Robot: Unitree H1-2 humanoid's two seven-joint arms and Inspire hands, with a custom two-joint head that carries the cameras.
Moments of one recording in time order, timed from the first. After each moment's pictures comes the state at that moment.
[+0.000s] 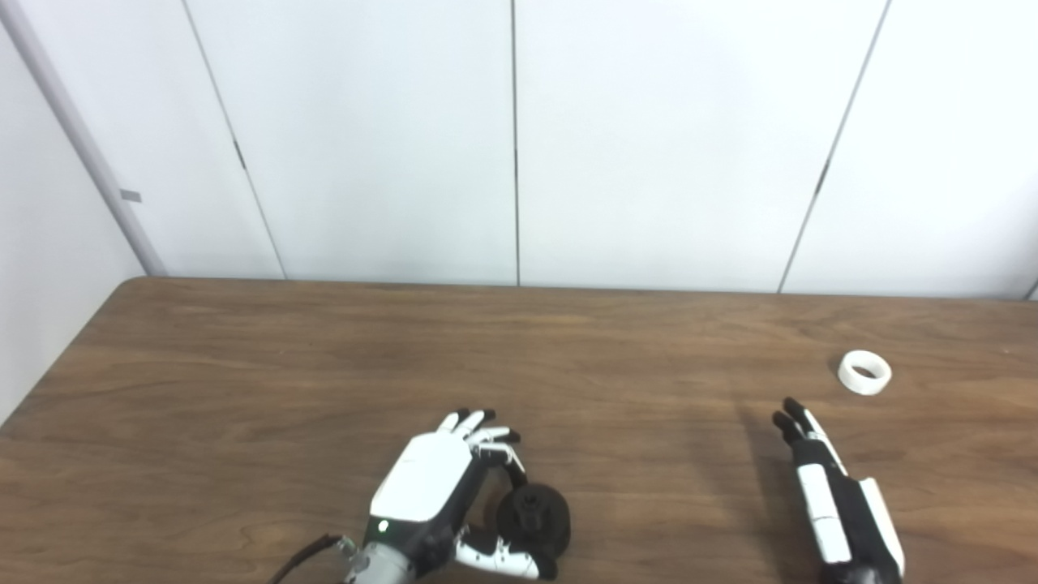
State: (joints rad) left arm 0.01 0.27 -0.41 -0.32 0.90 0.18 -0.12; right arm 0.10 -0.05 0.01 -0.29 -0.14 0.17 -0.01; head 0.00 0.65
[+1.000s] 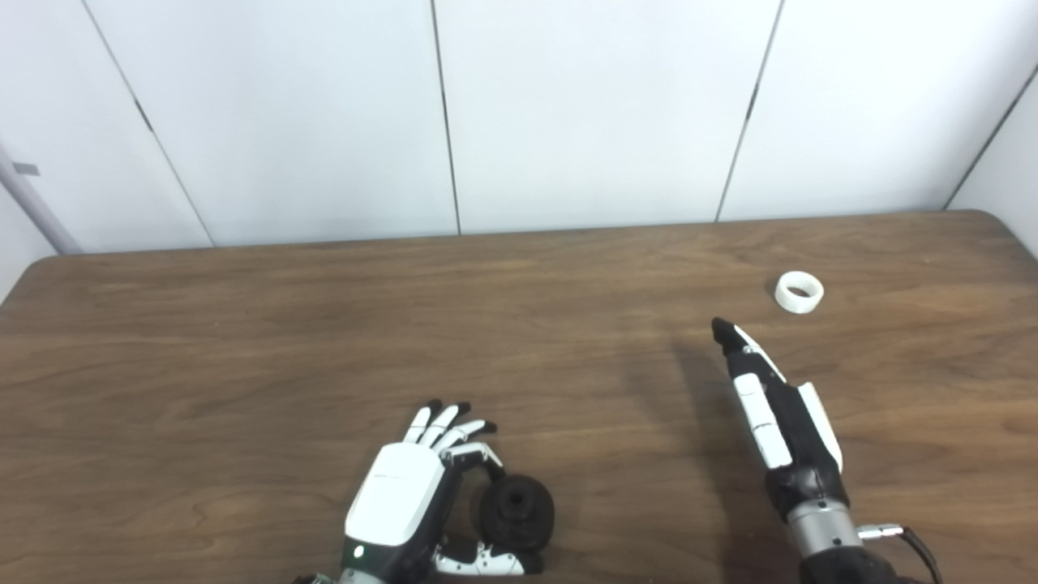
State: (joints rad) left arm 0.12 0.23 -0.42 -0.22 0.96 -0.01 0.09; right arm 0.11 -0.06 0.00 -0.39 -0.23 0.26 -0.03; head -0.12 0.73
